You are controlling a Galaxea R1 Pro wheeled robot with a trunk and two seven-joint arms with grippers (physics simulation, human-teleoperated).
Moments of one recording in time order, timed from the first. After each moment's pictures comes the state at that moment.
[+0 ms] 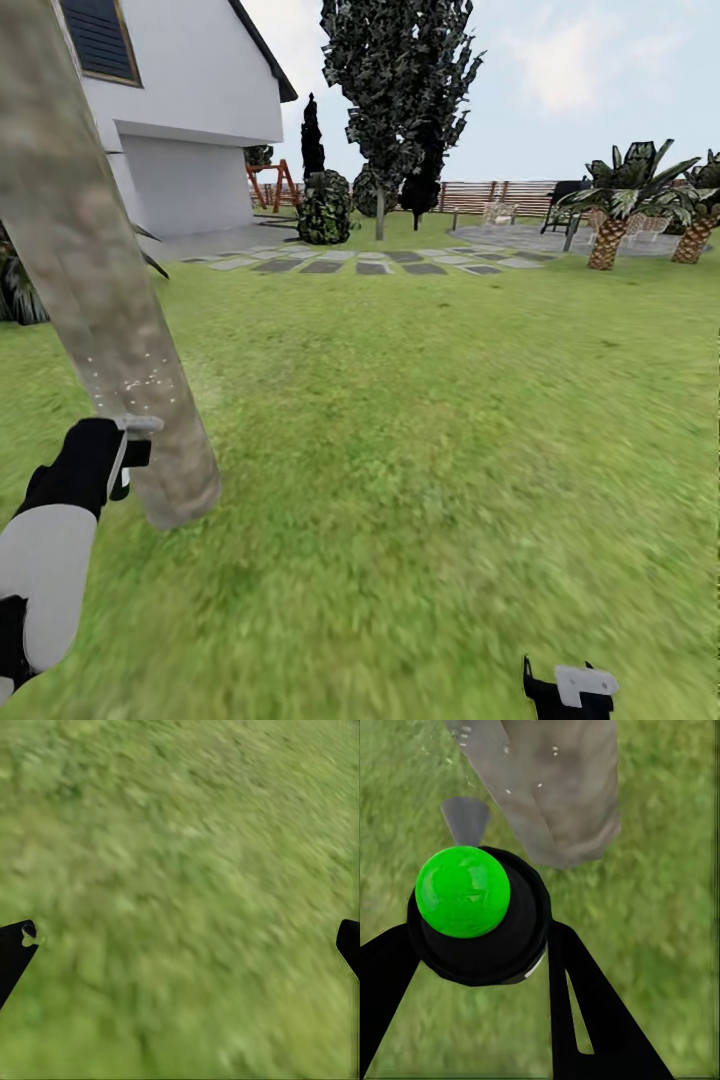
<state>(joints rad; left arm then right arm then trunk) -0.98 0.24 0.31 -0.75 -0.38 0.86 -0.07 -0.35 -0.02 -0.80 -0.23 0.84 -0.65 -0.23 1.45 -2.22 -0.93</state>
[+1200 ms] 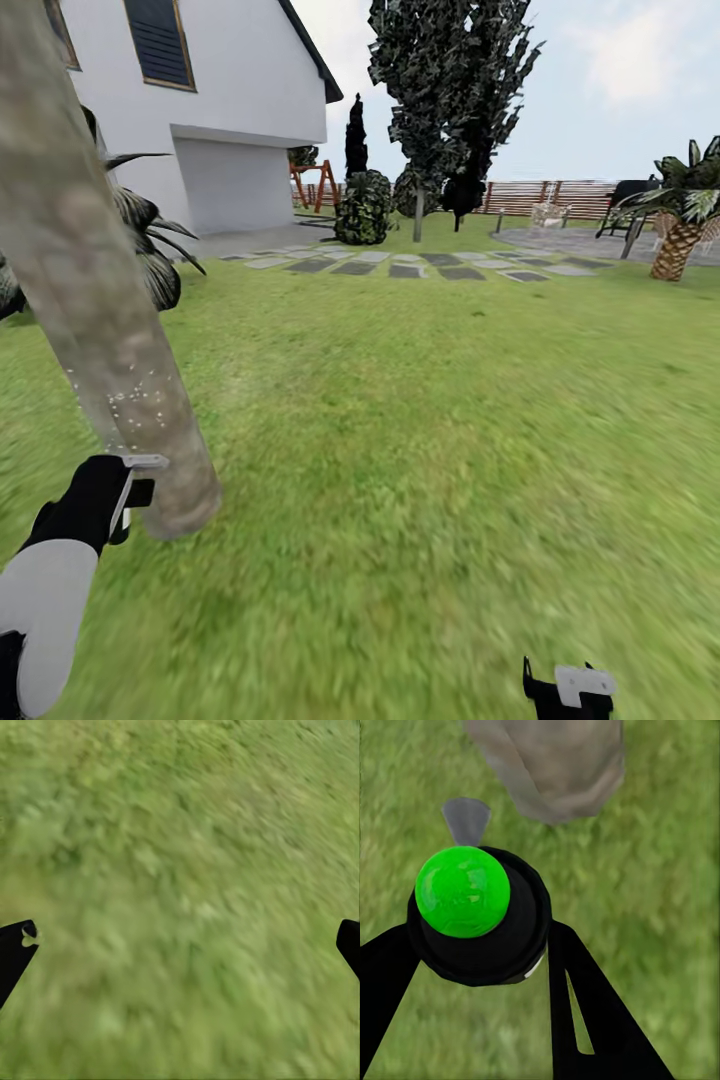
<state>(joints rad) -0.88 0.24 0.31 -0.71 -0.37 0.84 -0.07 -0.35 -0.02 -0.80 -0.23 0.84 -0.65 -0.23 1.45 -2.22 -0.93</state>
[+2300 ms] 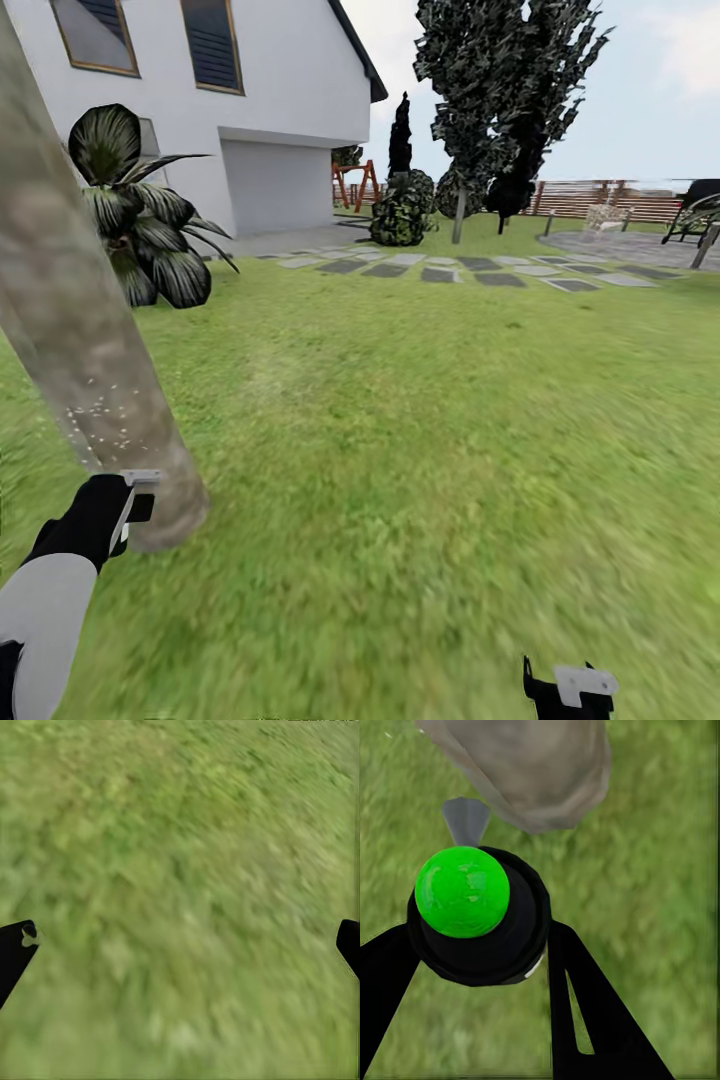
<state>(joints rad) -0.84 0.24 0.32 -0.64 -0.38 0.74 -0.04 -0.35 -0.02 -0.80 -0.23 0.84 -0.65 -0.23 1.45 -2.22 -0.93</state>
